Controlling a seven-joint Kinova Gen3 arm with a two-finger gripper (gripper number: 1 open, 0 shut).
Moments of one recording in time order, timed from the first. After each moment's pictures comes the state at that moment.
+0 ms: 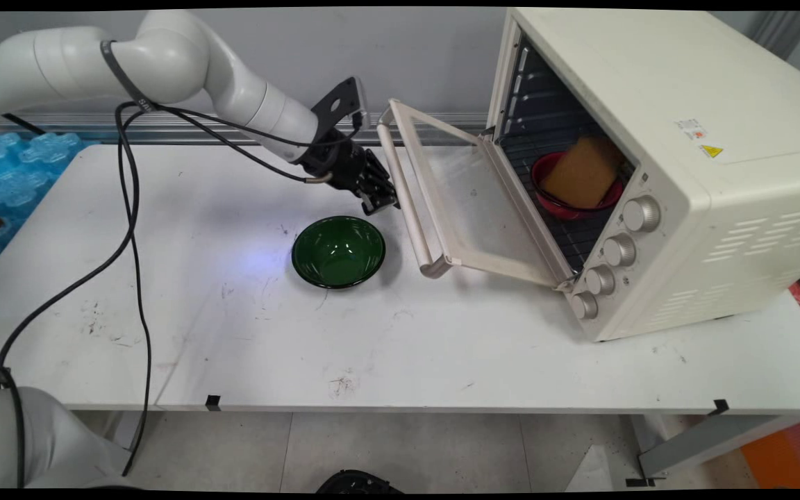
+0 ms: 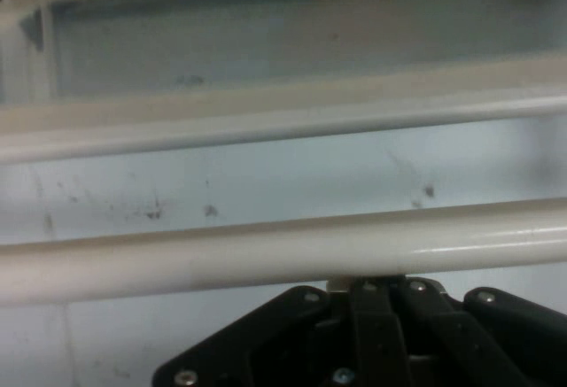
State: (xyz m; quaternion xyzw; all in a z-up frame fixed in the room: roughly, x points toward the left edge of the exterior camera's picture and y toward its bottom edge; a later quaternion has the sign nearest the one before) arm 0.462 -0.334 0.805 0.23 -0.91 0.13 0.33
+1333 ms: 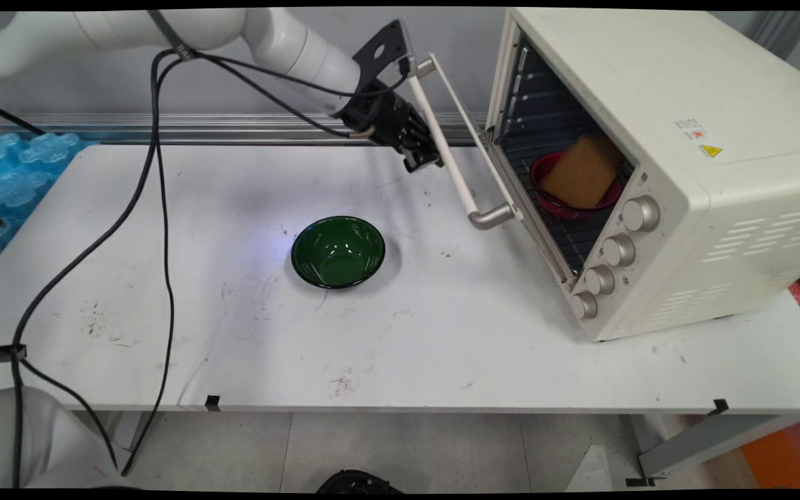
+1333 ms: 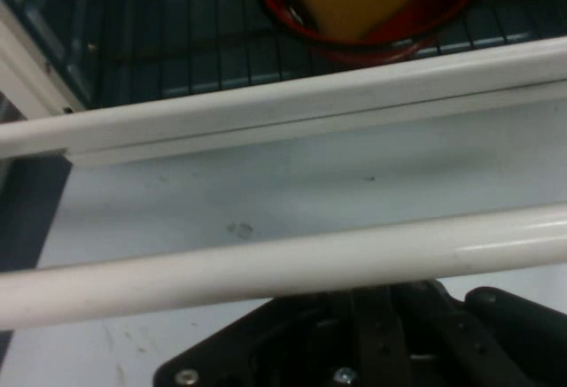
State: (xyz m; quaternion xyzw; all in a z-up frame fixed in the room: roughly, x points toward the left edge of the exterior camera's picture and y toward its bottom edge) arm 0.416 -0.374 0.862 0.21 -0.90 0.16 0.34
